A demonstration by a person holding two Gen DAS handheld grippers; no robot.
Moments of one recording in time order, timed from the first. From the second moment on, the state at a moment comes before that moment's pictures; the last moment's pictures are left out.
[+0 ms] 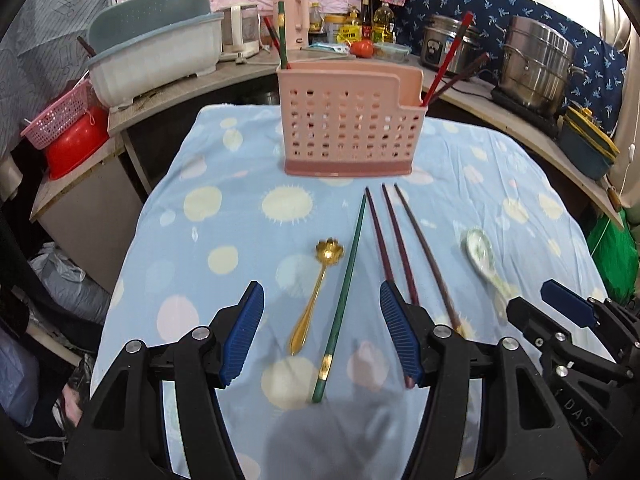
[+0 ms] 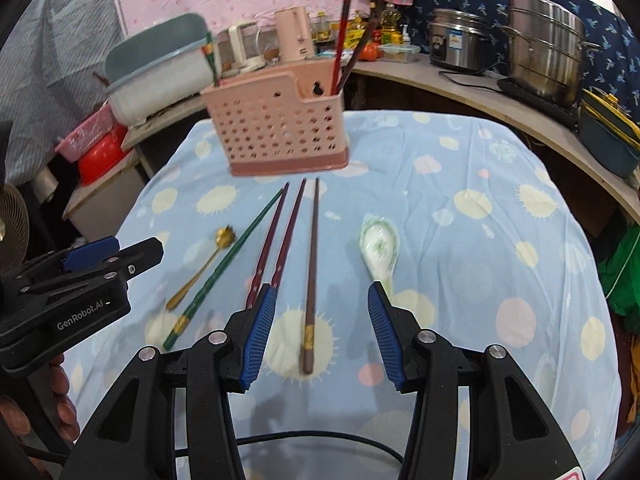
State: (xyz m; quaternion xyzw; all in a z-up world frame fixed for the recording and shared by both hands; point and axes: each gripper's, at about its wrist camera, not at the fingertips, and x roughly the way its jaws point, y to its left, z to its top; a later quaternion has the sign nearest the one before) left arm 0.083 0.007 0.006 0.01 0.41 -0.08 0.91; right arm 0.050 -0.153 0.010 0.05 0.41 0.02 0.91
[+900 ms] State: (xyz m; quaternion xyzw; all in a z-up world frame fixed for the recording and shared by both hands) left arm 0.066 0.013 -0.055 -0.01 0.47 -0.10 0.88; right arm 0.063 -0.144 -0.055 0.04 0.48 0.02 0.88
